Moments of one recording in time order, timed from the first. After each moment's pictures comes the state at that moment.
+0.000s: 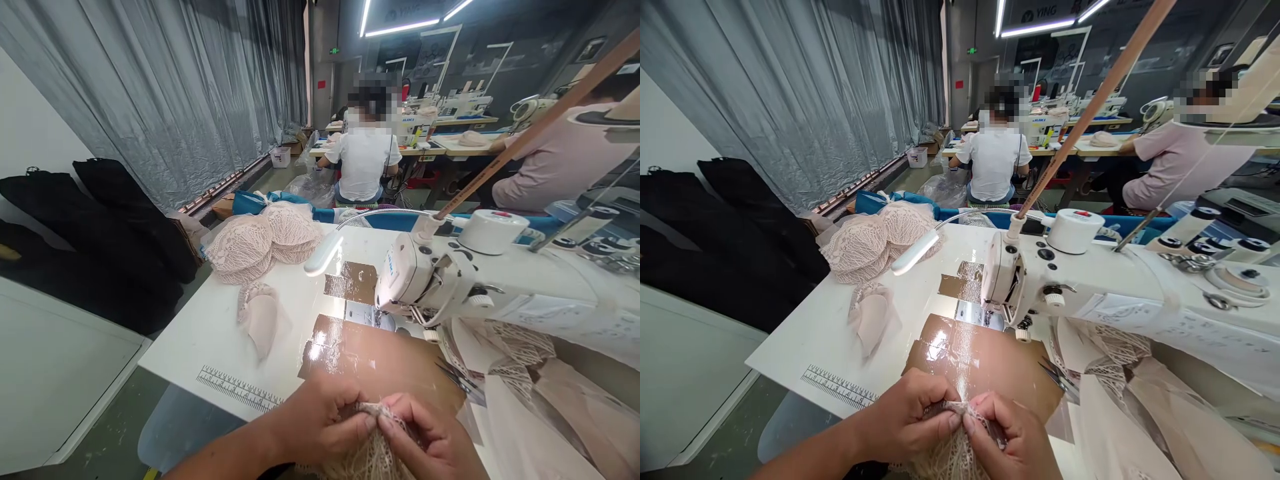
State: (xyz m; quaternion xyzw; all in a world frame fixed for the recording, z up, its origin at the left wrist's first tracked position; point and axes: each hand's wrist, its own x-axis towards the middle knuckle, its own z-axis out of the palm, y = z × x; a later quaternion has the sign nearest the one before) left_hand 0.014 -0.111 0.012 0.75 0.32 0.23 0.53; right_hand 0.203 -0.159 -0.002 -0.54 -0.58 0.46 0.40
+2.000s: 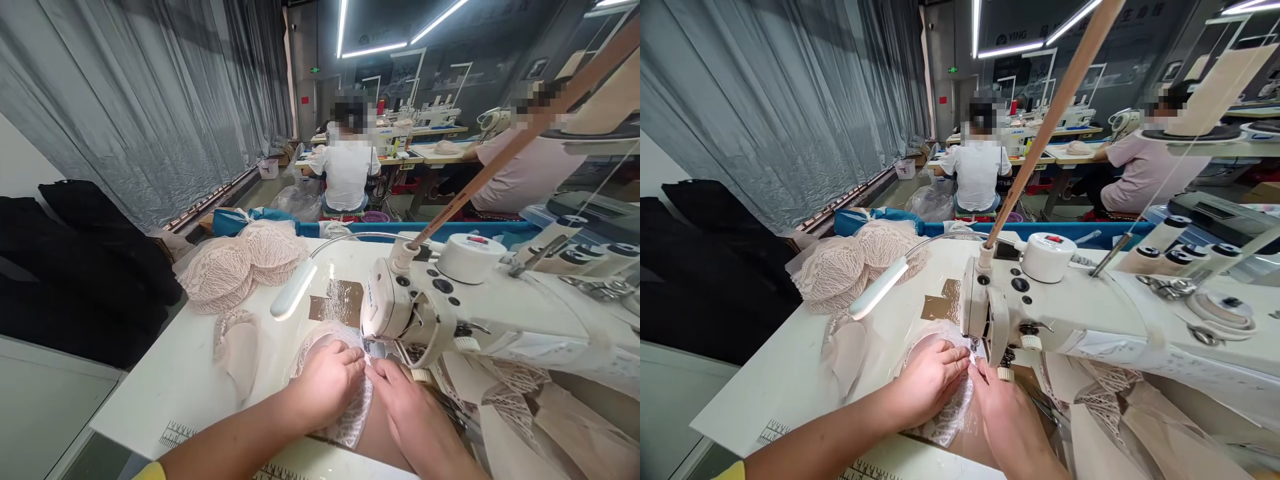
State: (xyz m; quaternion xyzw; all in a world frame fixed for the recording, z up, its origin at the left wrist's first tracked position) left_hand 0.066 -0.024 -0.027 0.93 0.28 0.19 0.14; right_hand 0.239 -0.084 -0.048 -0.56 -0.82 -0.06 0.14
